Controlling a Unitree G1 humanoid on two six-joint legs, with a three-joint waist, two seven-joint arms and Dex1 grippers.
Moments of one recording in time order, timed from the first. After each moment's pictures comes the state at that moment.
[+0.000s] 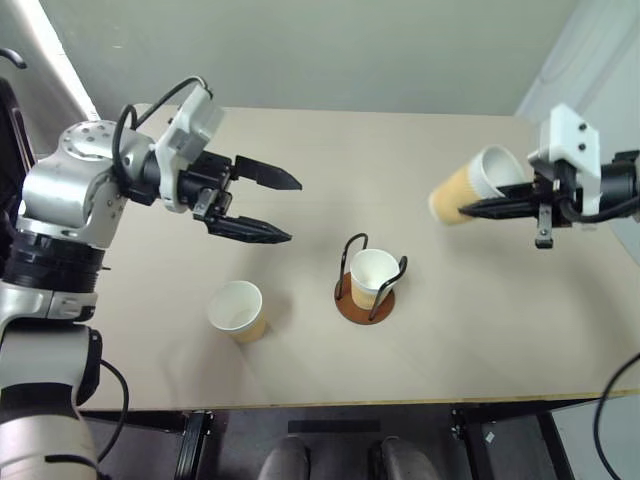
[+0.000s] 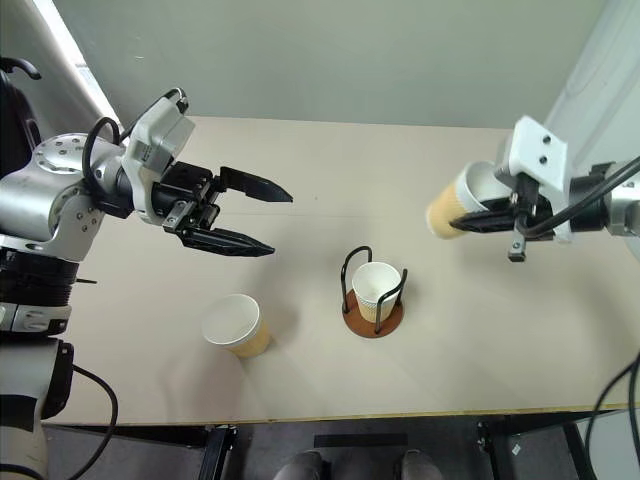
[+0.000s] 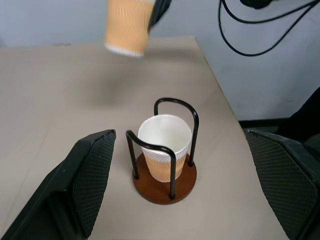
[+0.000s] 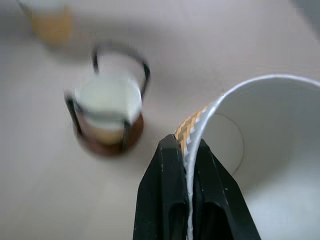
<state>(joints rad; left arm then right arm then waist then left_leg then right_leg) -1.05 0.94 -0.22 0.27 -0.66 0.44 -1.58 -0.87 -1.06 0.00 -0.30 0.47 0.85 1.24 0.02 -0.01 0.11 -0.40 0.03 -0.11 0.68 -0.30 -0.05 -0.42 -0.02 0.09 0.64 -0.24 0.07</state>
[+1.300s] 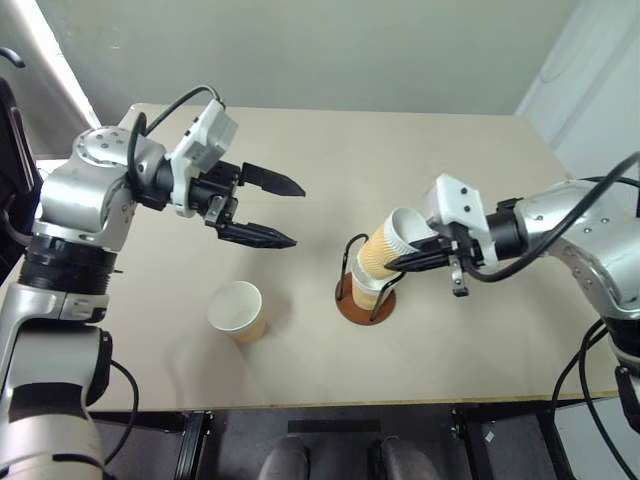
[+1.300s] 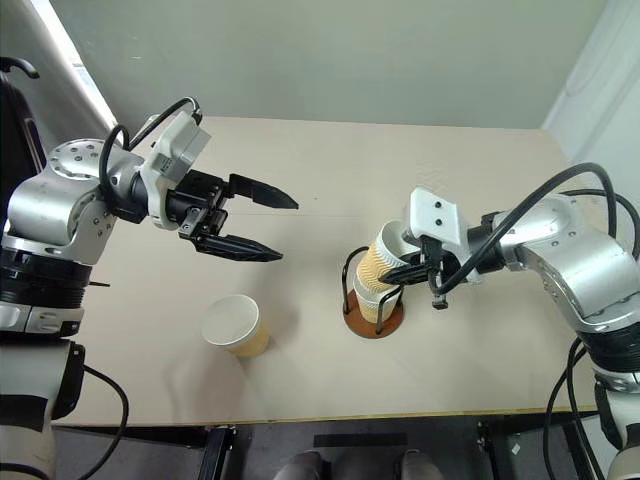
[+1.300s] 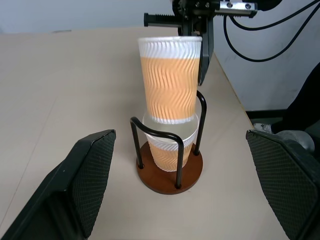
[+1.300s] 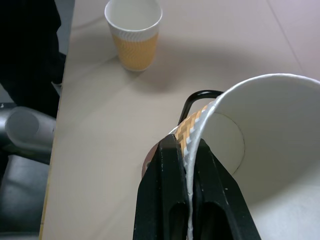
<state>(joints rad) -1.04 0.90 -0.21 0.27 -0.58 0.44 -1.58 -0.84 -0.89 0.26 -0.38 0.47 0.84 1.19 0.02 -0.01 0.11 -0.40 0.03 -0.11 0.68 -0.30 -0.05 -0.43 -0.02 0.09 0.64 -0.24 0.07</state>
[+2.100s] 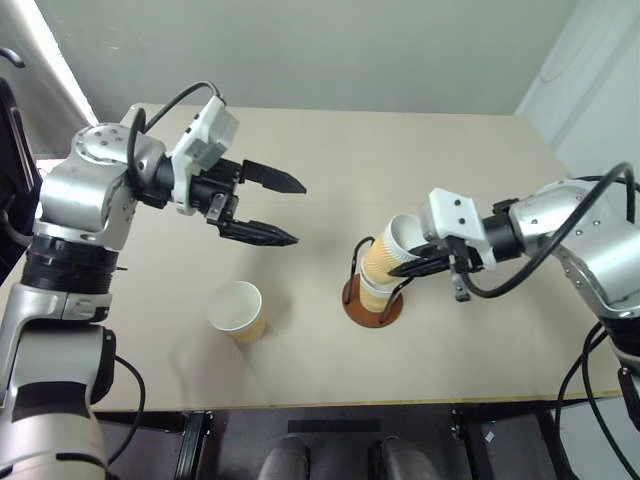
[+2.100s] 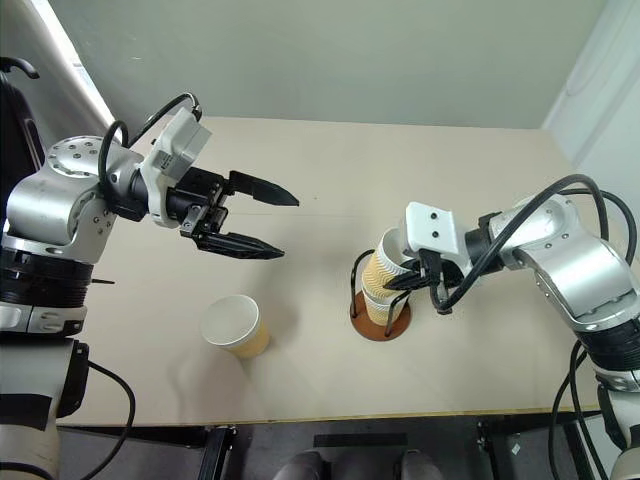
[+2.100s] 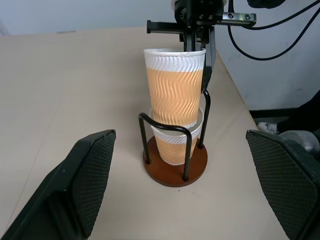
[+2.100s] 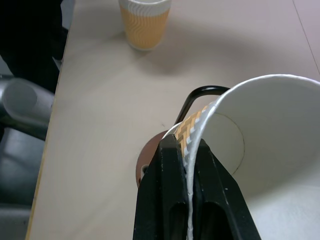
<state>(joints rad) -1.04 0.88 -0.18 0.26 -0.55 0.45 -1.58 -0.85 -0.92 0.30 -0.36 0.38 0.74 1.28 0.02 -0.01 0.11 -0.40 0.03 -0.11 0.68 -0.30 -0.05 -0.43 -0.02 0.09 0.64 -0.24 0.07</state>
